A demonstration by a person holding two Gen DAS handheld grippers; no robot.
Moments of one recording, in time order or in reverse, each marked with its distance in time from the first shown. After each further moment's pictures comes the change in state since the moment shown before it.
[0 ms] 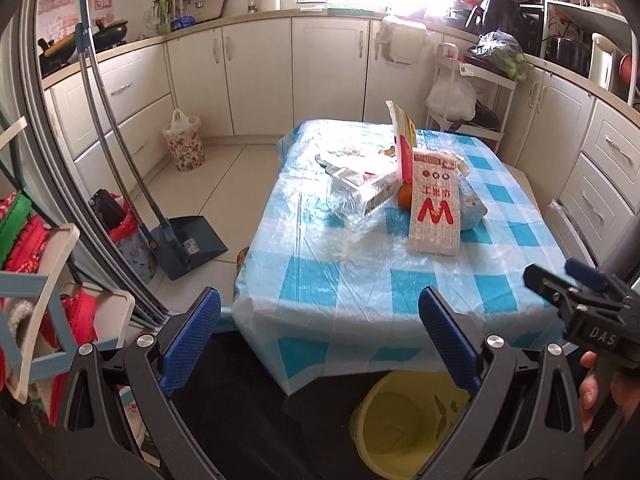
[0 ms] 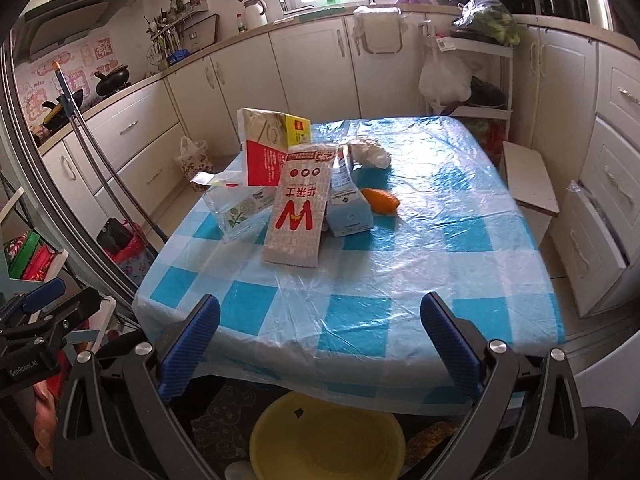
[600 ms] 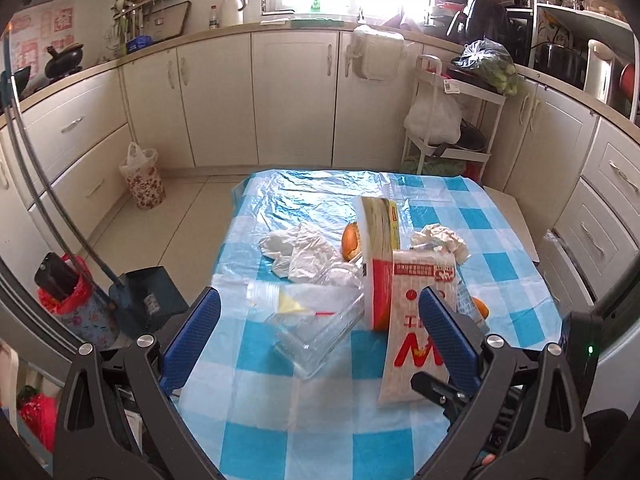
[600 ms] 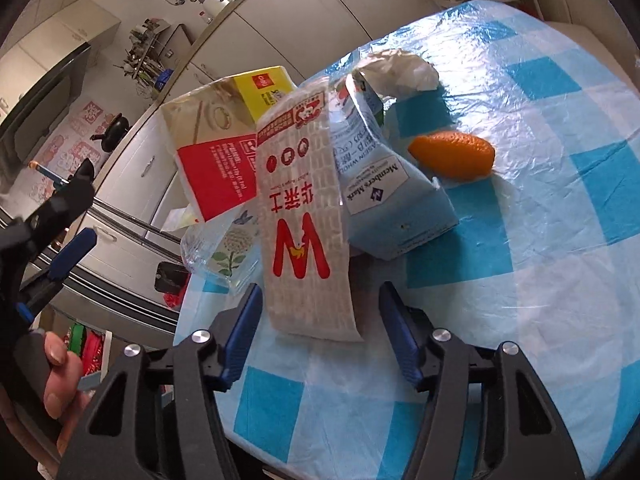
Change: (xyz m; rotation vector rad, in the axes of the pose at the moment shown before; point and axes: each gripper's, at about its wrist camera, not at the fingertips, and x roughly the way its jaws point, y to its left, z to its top) left arm 0.119 -0.055 0.136 0.053 -0.032 -0.088; right arm 0.128 -0.037 0.031 0.338 0.148 0.304
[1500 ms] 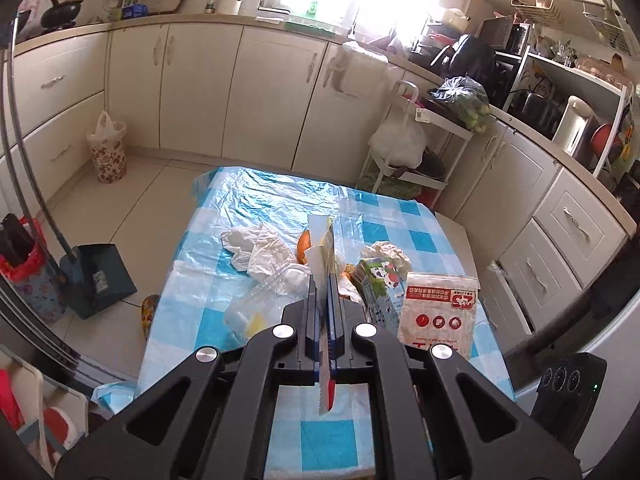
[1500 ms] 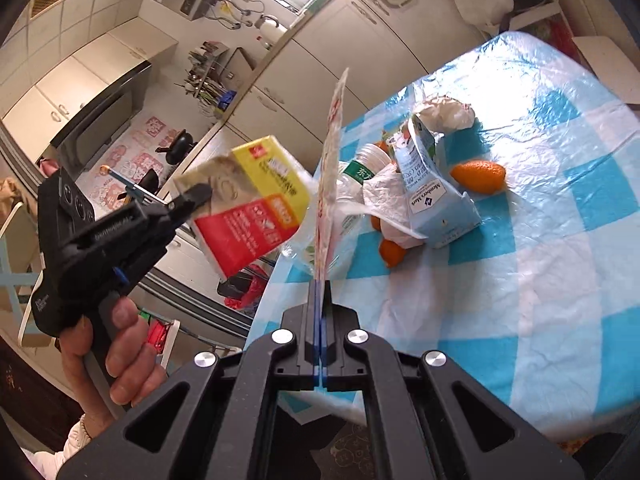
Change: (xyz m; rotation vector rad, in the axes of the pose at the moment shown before) left arm -0.039 0.023 -0.015 -0.149 -0.022 -0.216; right arm -0.071 0.015 -0.037 -0.062 -0.071 0.203
